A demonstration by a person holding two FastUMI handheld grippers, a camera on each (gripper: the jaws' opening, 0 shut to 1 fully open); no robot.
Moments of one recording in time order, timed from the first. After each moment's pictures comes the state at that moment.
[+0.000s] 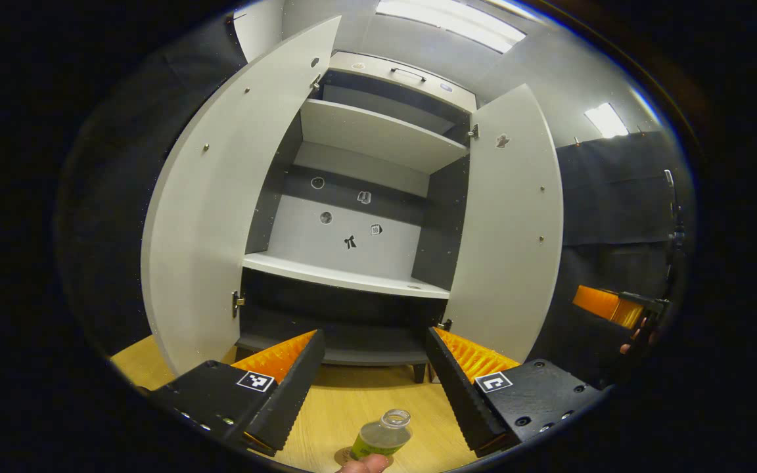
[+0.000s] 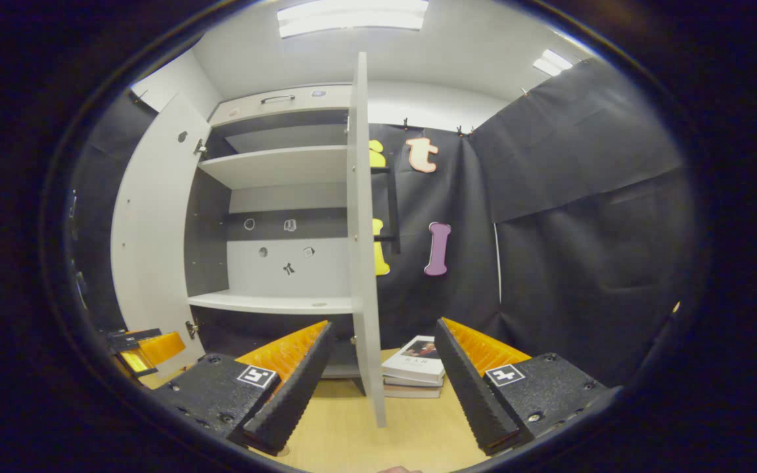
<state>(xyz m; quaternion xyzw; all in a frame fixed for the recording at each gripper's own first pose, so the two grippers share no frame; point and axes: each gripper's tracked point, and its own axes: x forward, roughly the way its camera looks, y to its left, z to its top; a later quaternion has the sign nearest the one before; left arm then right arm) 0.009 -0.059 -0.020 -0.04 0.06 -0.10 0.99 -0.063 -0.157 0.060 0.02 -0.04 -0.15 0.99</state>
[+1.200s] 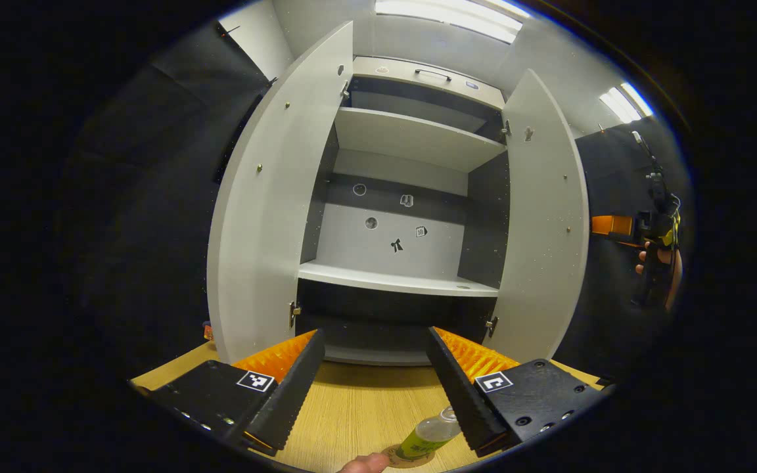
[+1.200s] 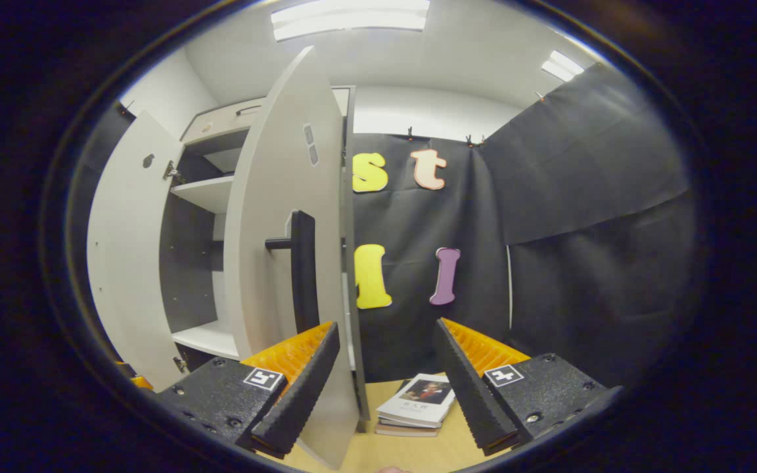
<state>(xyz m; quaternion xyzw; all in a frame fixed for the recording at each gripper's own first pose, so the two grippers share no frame) 0.005 -0.012 -0.011 -0.02 0.05 -0.03 1.00 0.034 -0.152 0.130 0.02 -0.04 -0.10 0.99</state>
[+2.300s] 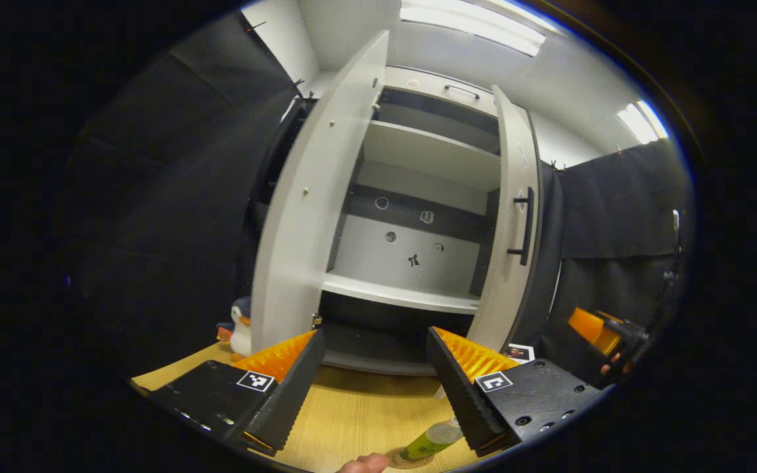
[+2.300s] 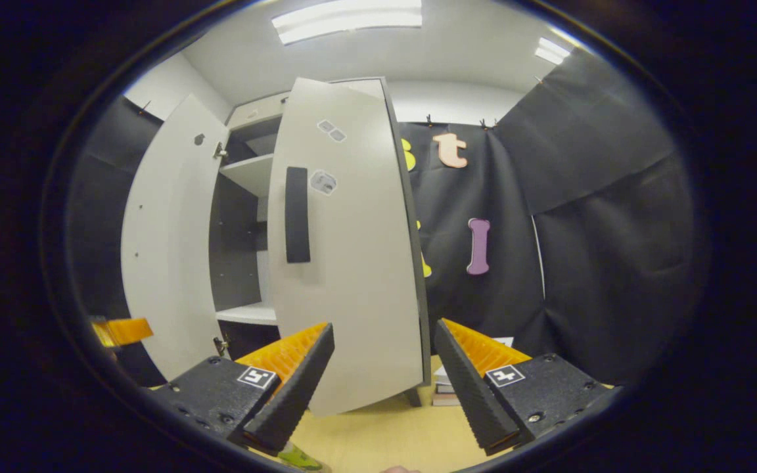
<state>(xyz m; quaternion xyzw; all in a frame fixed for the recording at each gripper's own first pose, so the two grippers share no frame) -0.016 0.056 0.034 -0.07 0.03 0.04 1.00 -0.007 -0.070 -0.003 0.06 -0.03 -0.07 1.00</state>
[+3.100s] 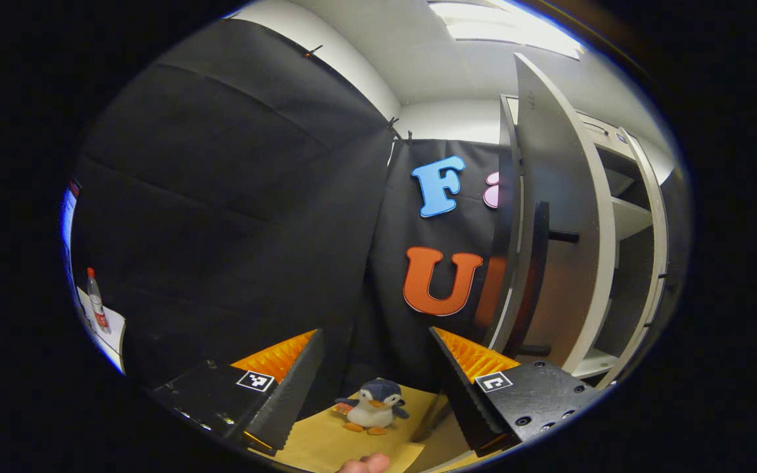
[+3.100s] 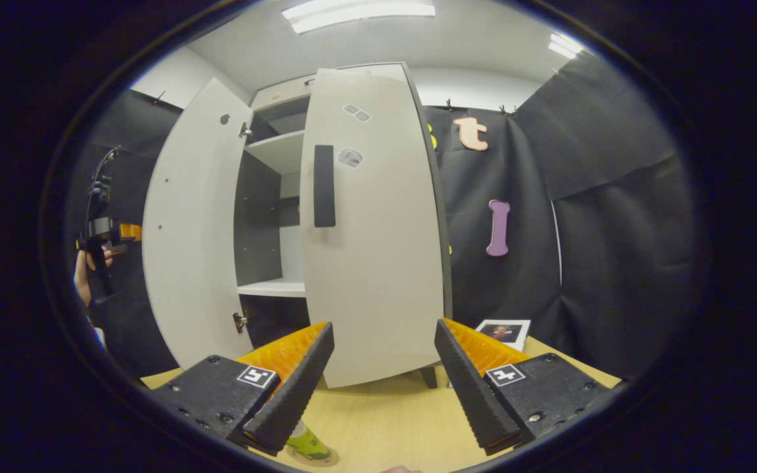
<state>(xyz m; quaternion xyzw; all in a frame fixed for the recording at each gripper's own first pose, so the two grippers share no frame) 0.062 0.270 0.130 -0.03 -0.04 0.24 0.97 -0.010 -0.047 -0.019 0.03 0.00 -0.04 1.00</state>
